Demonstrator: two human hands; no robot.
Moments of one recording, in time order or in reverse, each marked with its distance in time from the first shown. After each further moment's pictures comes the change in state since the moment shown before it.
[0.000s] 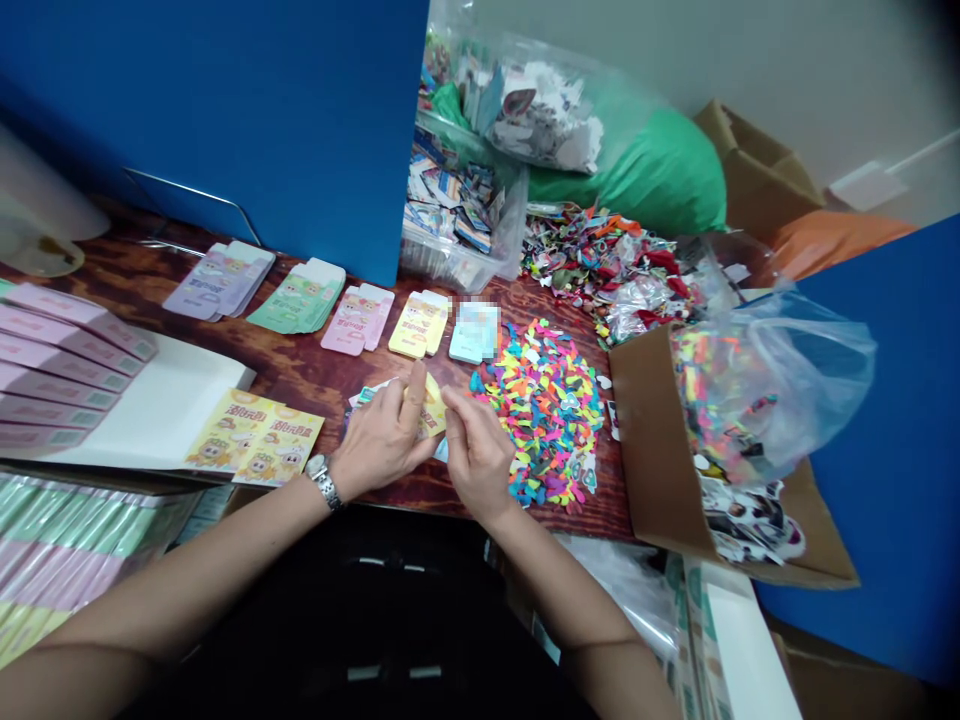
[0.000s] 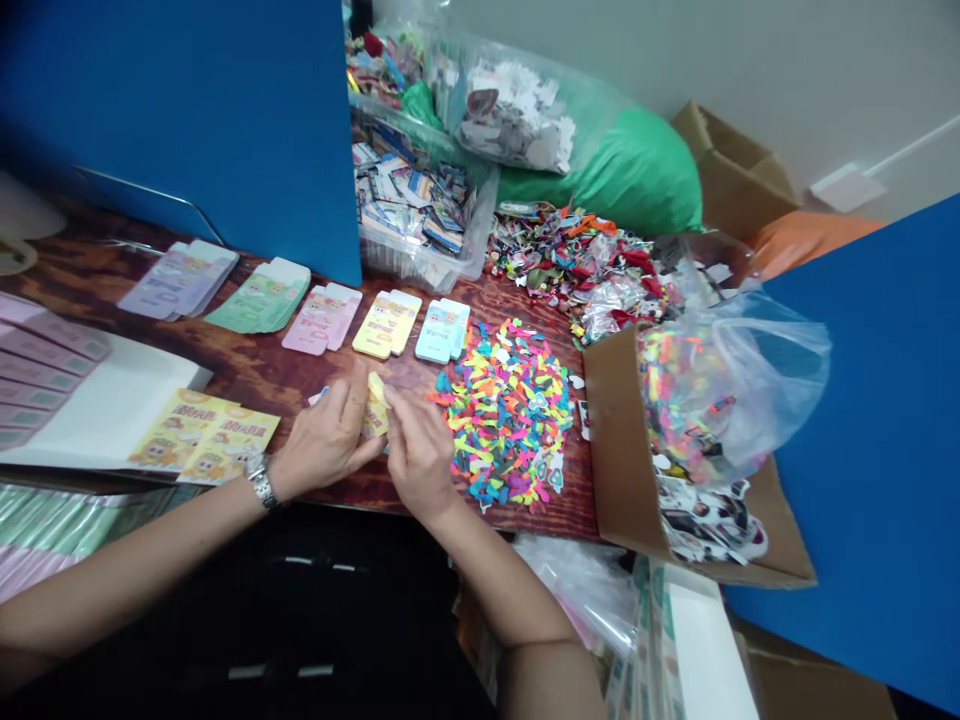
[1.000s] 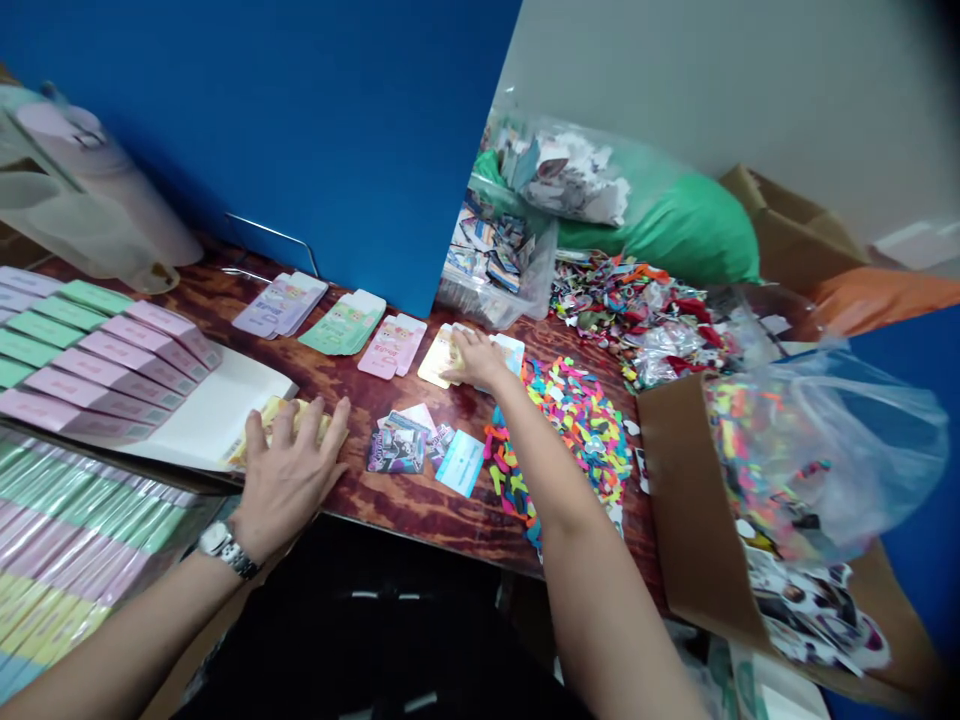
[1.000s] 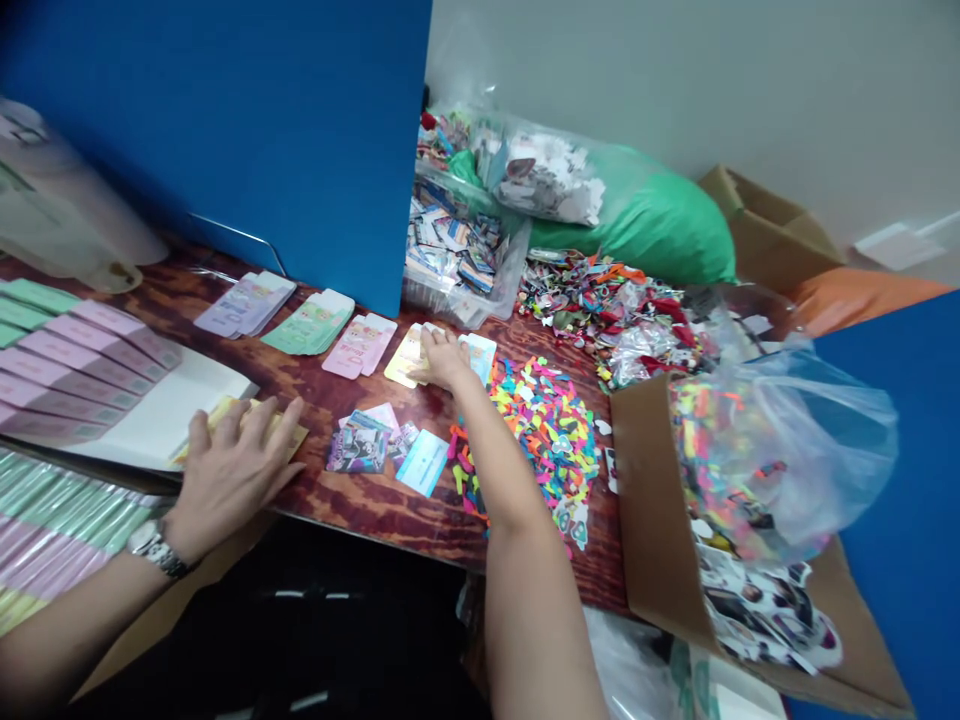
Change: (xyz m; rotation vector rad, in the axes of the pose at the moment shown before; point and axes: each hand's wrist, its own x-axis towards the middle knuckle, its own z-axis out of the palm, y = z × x) left_hand -0.079 -0.061 -0.043 0.411 -0.127 -0.238; right_hand 0.159 0.112 0.069 -0.630 -0.834 0.065
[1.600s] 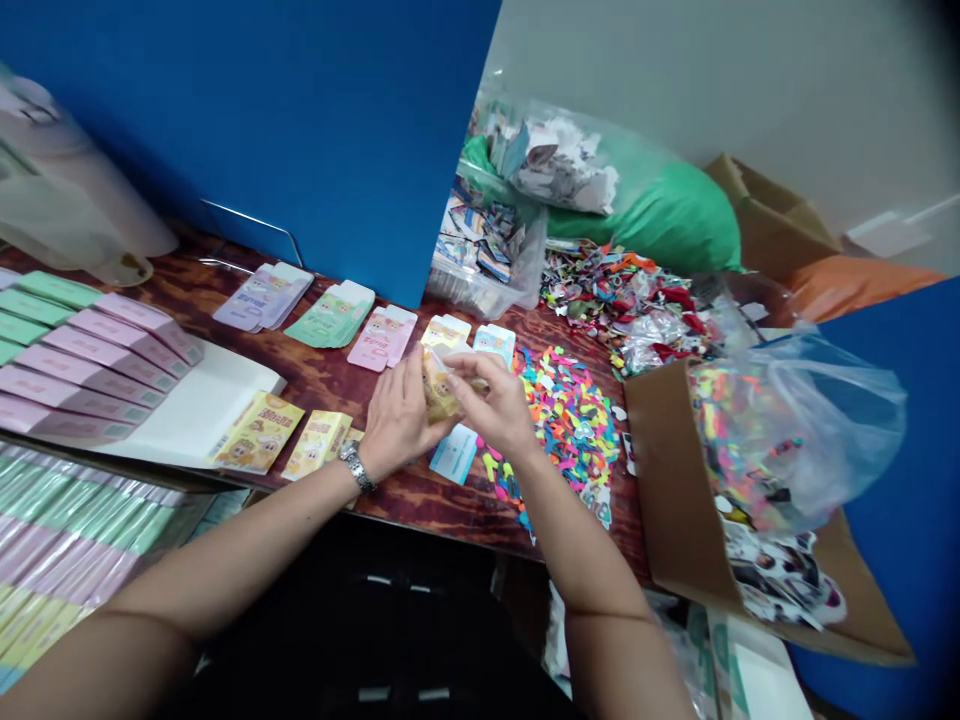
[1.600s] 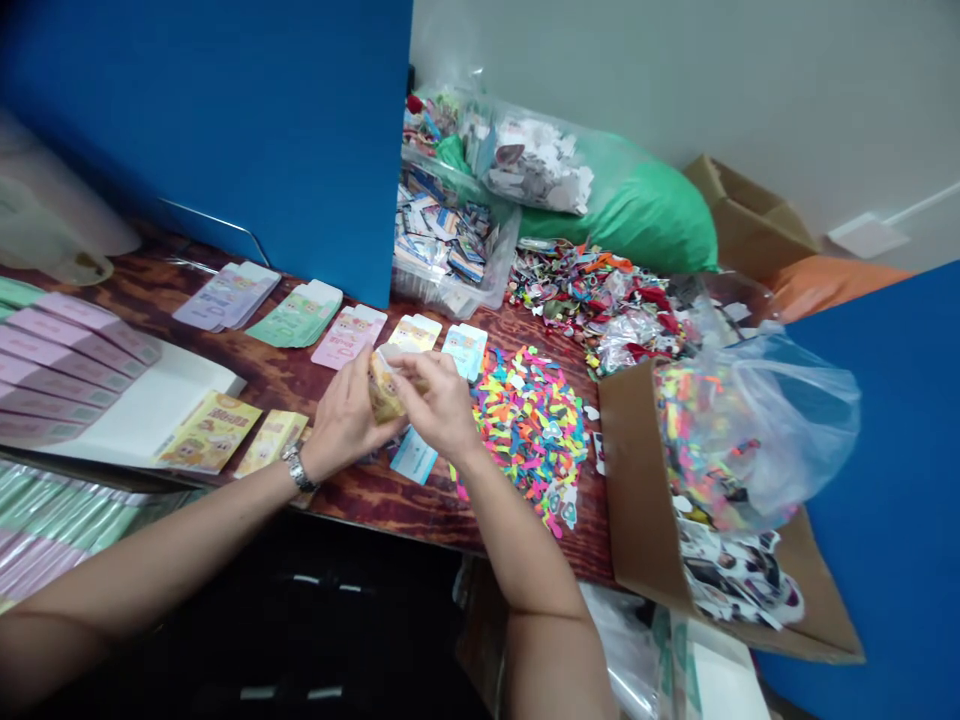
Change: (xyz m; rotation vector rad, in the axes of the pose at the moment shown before) left_hand 0.096 0.081 0.012 -0.733 0.307 -0.053; right_hand -0.124 -0.058 -0.032 0.707 0.572 -0.190
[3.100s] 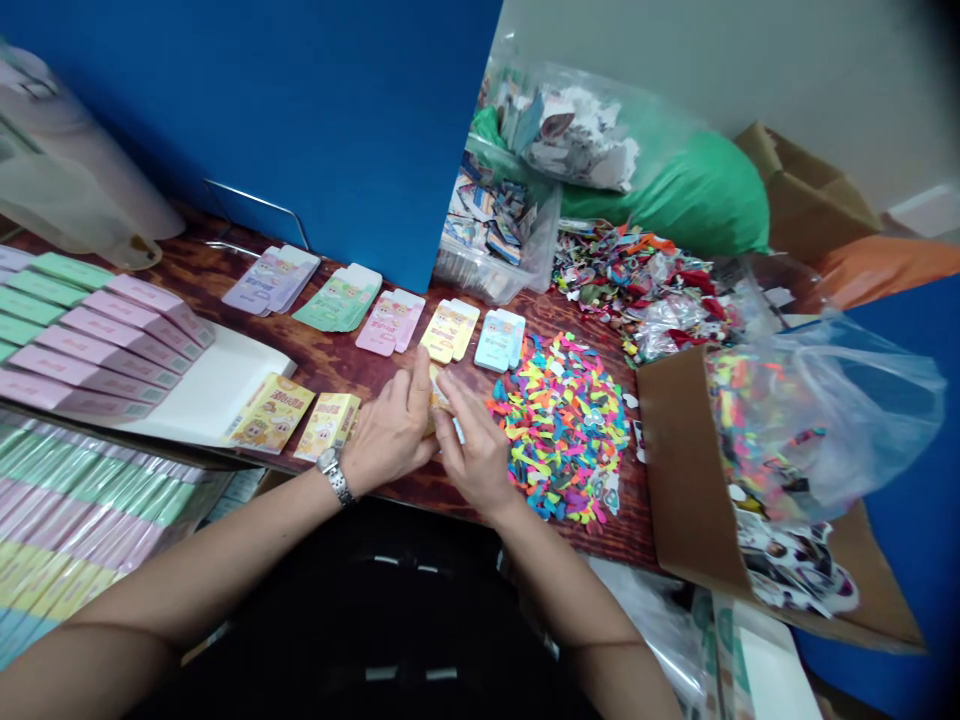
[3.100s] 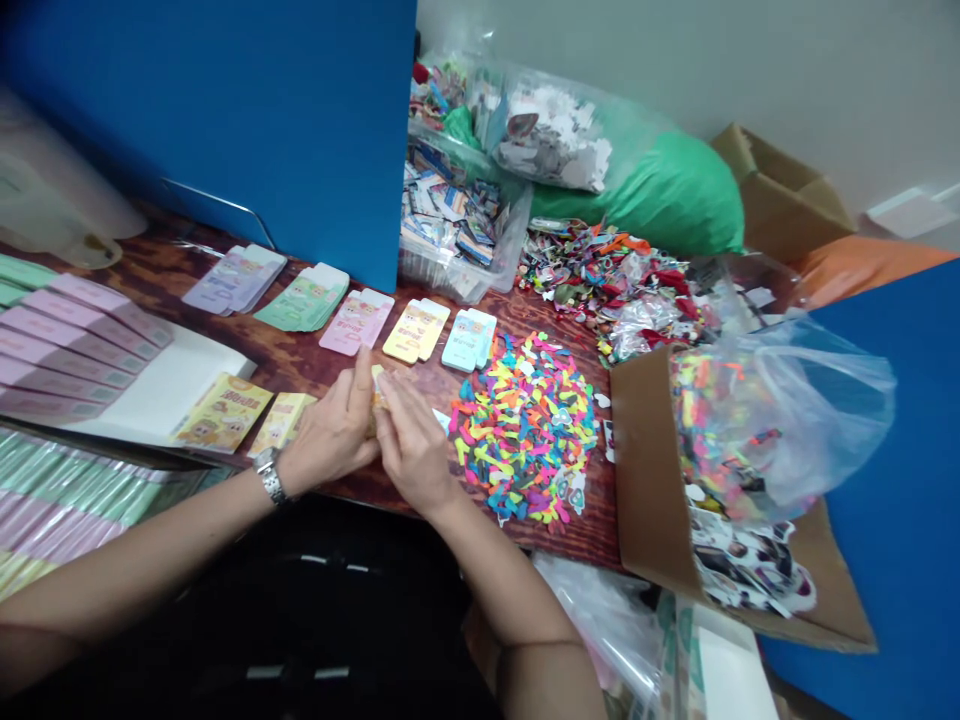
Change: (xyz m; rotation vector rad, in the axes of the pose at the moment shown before) left_hand -0.027 0.012 -0.040 0.283 -0.271 0.094; right_hand -0.059 -0.025 0.037 -0.046 0.089 -0.134
